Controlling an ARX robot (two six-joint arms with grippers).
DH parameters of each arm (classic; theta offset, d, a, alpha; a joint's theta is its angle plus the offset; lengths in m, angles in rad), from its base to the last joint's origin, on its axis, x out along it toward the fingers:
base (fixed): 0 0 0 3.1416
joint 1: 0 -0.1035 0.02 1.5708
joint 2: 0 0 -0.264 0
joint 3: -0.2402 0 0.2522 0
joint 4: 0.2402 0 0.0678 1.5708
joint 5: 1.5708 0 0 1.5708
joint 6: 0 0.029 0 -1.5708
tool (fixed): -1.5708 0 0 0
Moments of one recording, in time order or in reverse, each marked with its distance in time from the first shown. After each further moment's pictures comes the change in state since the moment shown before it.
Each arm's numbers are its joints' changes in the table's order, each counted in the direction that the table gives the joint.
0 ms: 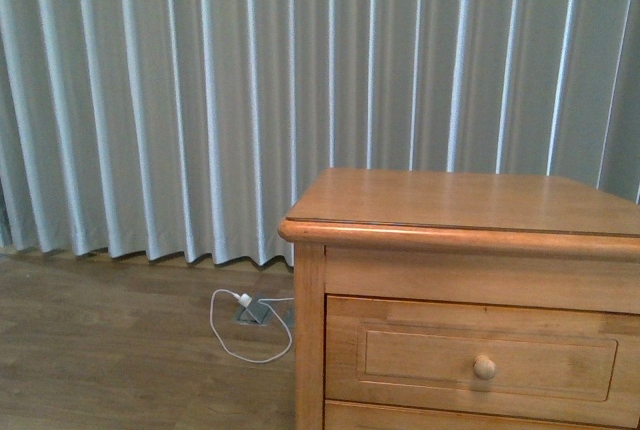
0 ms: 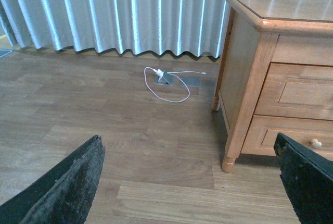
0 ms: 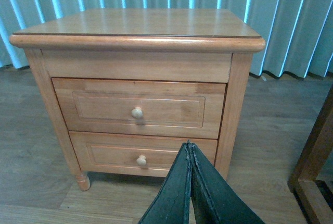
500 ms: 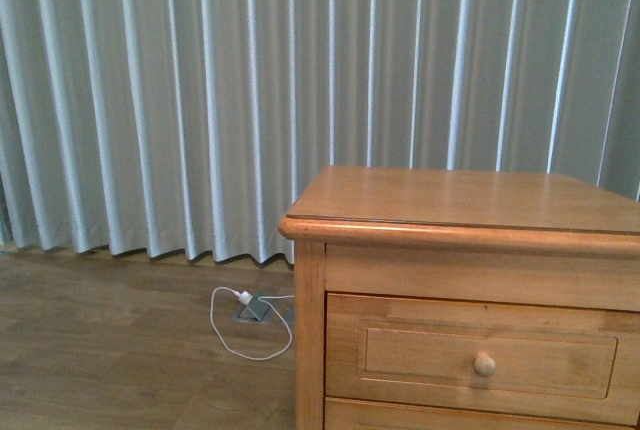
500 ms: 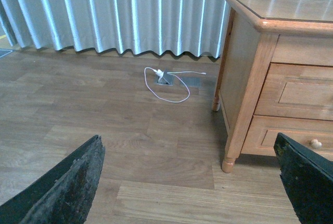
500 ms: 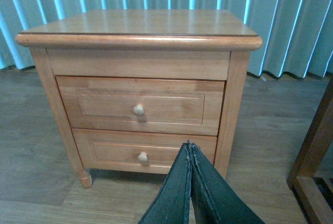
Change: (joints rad) left arm 0.000 0.000 0.000 0.000 0.000 0.000; right arm 0.000 -0.220 -0.001 0.226 0.000 0.000
